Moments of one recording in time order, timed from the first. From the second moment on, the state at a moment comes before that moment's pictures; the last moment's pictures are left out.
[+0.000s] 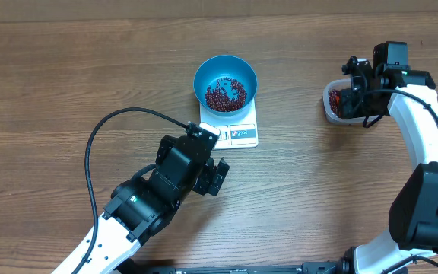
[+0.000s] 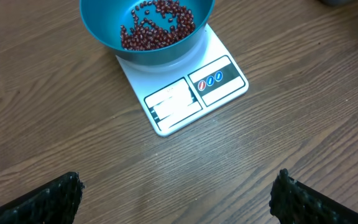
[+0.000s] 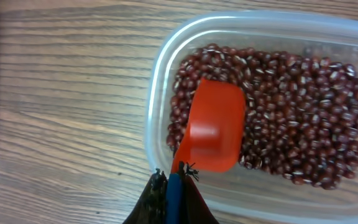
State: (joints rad) left arm -0.71 1.07 0.90 -0.66 -0.22 -0.15; right arm -0.12 1.79 1.39 -0.88 -0.19 -0.25
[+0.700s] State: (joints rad) left arm -0.71 1.07 0.90 -0.66 -0.22 -0.15; right arm -0.19 1.79 1.39 -0.88 -0.34 -0.25
